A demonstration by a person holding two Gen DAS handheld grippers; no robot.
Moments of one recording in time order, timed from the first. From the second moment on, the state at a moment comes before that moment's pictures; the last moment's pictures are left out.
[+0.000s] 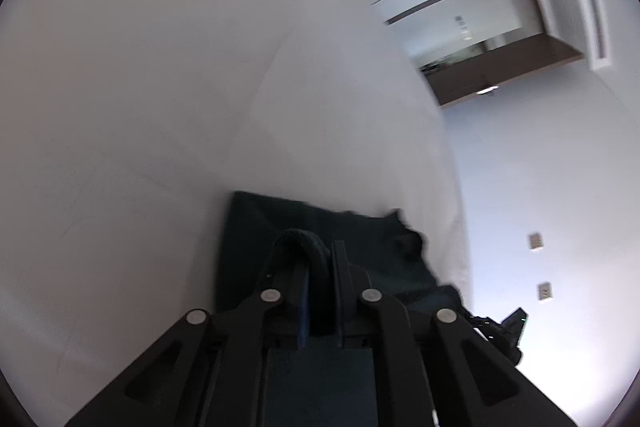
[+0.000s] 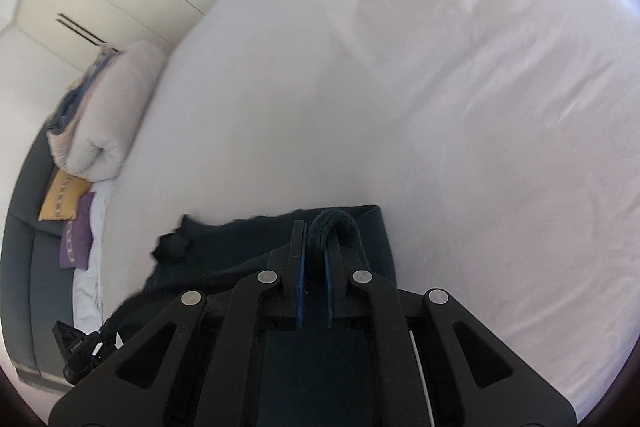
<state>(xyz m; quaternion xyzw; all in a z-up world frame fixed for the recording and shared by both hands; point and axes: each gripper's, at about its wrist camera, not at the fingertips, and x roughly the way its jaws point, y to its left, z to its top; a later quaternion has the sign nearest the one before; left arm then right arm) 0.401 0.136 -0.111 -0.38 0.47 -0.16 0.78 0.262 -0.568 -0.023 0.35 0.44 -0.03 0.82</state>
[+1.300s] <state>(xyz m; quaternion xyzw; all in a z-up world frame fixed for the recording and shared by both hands) 0.249 0.133 -0.125 -0.25 0.44 -0.15 0.85 0.070 -0.520 -0.036 0.18 0.45 0.01 0.87</state>
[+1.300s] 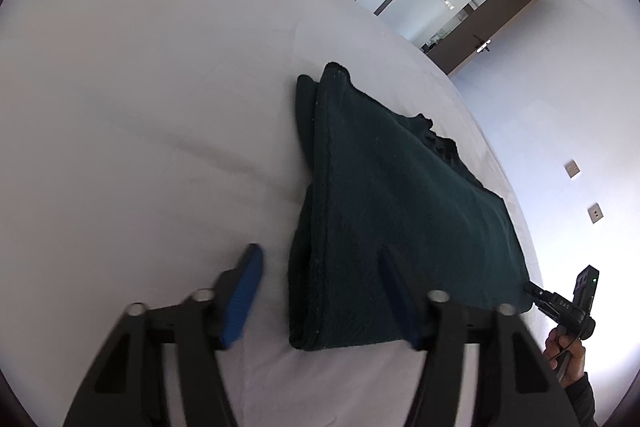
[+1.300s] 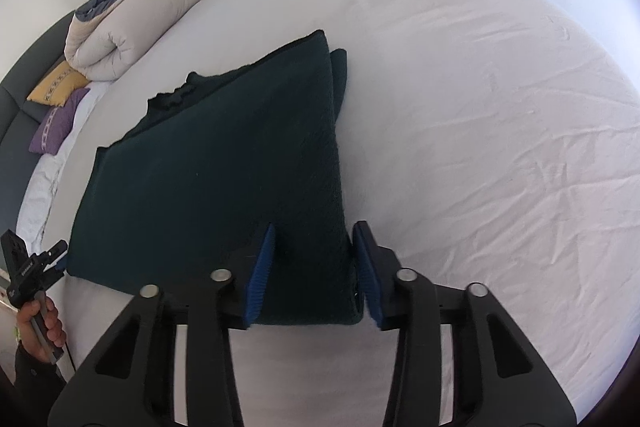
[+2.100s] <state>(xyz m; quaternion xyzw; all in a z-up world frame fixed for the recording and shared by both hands) 0.224 0.120 -0.117 -0.18 0.43 -0.12 0.88 0.055 -0.520 -0.030 0.14 0.44 -0.02 0.89</state>
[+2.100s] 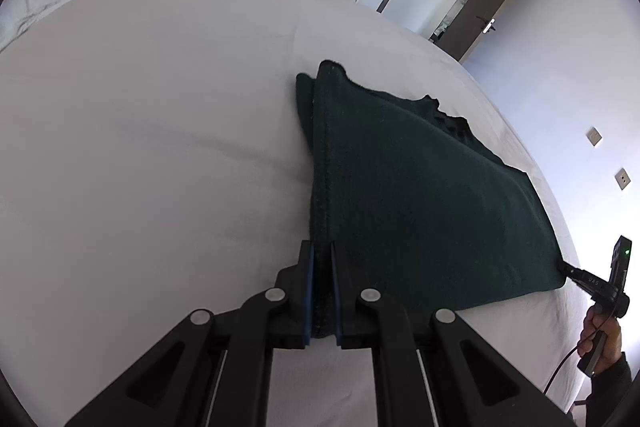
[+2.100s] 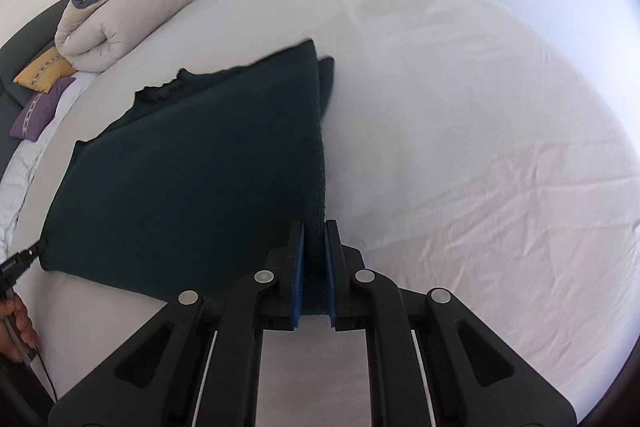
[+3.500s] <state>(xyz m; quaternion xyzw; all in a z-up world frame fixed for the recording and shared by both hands) 0.214 0.130 -0.135 -0.20 0.44 -0.12 0.87 0.020 -0.533 -0.051 0.18 0.45 -0.03 0.88</state>
